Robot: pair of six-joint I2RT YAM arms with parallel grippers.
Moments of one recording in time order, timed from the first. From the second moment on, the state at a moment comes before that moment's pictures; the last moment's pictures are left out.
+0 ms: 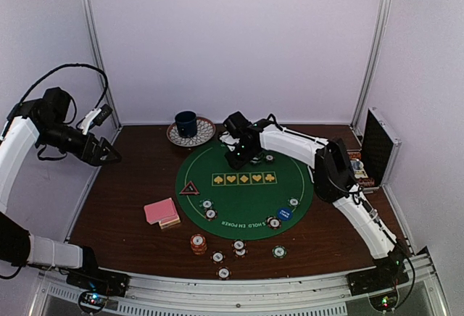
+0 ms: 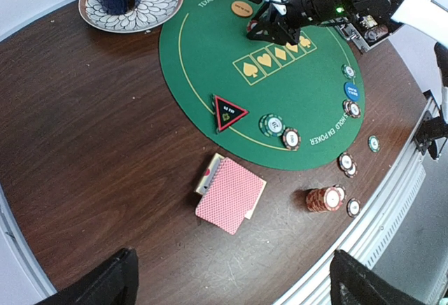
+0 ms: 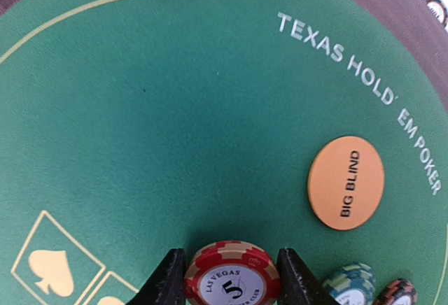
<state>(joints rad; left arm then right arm) 0.08 1.19 1.35 -1.28 0.64 0.46 0.72 2.64 2.45 -0.82 0.13 -0.05</state>
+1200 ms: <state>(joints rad) 0.08 1.21 1.35 -1.28 0.63 0.46 0.70 2.65 2.45 -0.80 0.13 -0.03</state>
